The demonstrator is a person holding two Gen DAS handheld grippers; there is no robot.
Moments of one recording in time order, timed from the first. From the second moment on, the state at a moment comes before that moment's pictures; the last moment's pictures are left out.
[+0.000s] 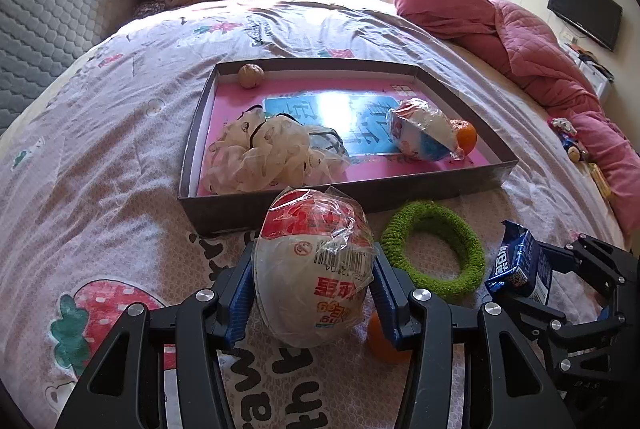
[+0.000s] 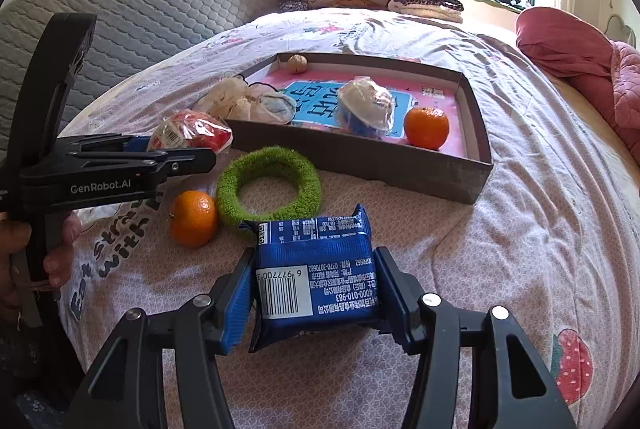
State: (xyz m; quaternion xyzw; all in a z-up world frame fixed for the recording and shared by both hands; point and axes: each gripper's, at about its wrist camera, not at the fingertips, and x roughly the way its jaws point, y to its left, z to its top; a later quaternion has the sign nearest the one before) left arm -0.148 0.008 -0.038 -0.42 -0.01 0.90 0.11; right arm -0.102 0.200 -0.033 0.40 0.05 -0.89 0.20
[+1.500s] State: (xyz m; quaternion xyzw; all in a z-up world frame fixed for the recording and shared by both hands) left arm -0.126 0.024 0.021 -0.34 0.01 0.93 0.14; right arm -0.103 0.218 0.017 0.30 0.00 -0.94 0.19
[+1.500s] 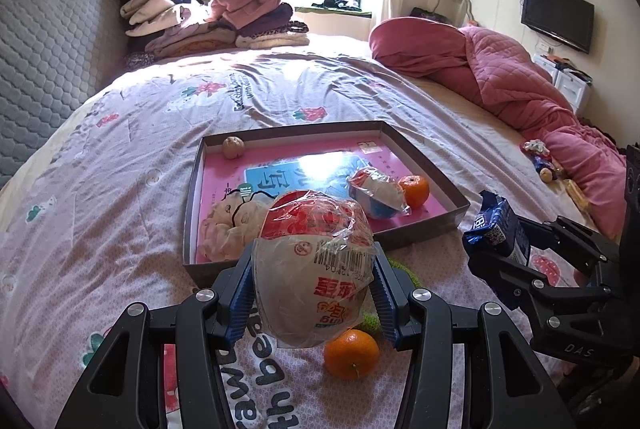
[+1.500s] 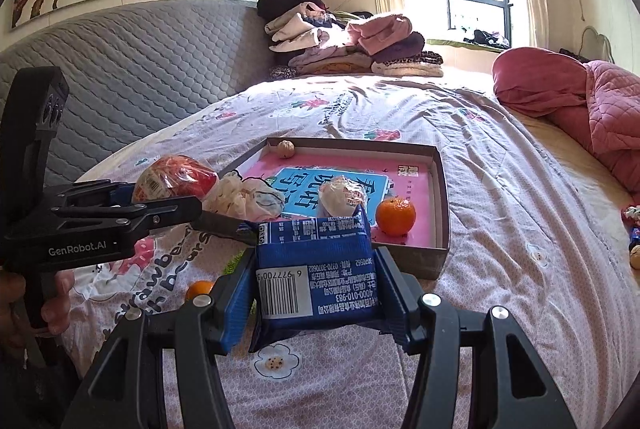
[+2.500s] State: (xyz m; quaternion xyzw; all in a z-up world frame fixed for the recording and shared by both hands) left arm -0.161 0.023 0.041 -0.32 0.01 0.94 0.14; right arm -0.139 0.221 0.050 0.25 0.02 -0.95 0.17
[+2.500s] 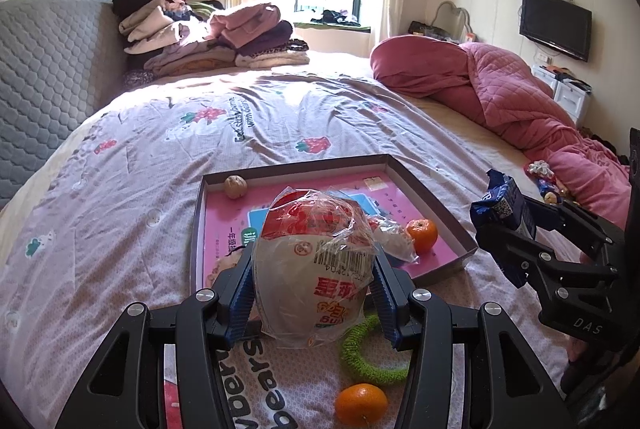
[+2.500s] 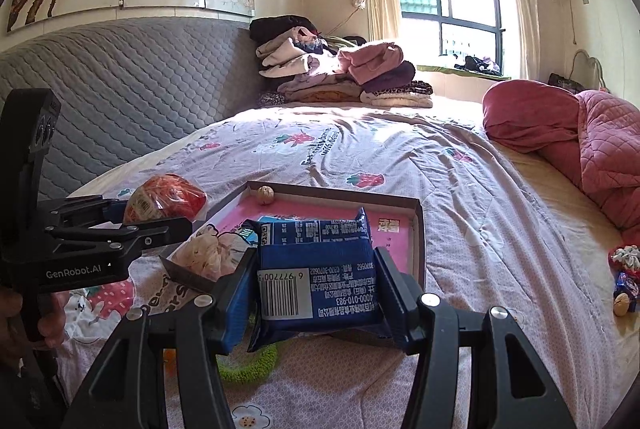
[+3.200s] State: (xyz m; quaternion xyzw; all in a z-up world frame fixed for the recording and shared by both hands) left arm -0.195 0.020 0.023 -0.33 0.00 0.93 0.13; right arm -0.184 0.229 0.049 0.25 0.05 -0.96 0.14
